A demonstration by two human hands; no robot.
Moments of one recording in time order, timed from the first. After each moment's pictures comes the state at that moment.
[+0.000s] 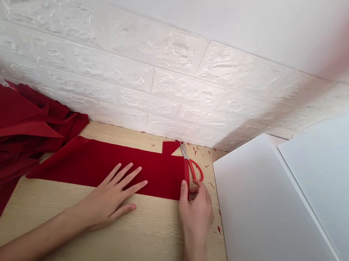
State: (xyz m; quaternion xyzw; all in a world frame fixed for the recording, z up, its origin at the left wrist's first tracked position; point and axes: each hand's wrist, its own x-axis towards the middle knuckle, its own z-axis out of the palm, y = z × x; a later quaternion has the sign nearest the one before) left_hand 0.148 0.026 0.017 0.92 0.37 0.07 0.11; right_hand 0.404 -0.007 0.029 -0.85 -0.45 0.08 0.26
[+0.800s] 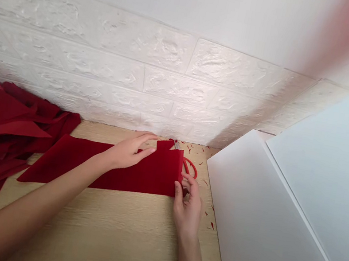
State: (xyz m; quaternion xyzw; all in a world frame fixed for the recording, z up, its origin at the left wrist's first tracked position) left_hand 0.197 0.129 0.065 0.83 0.37 0.25 0.33; right_hand 0.400 -0.012 0.024 -0.71 -0.49 0.17 0.48
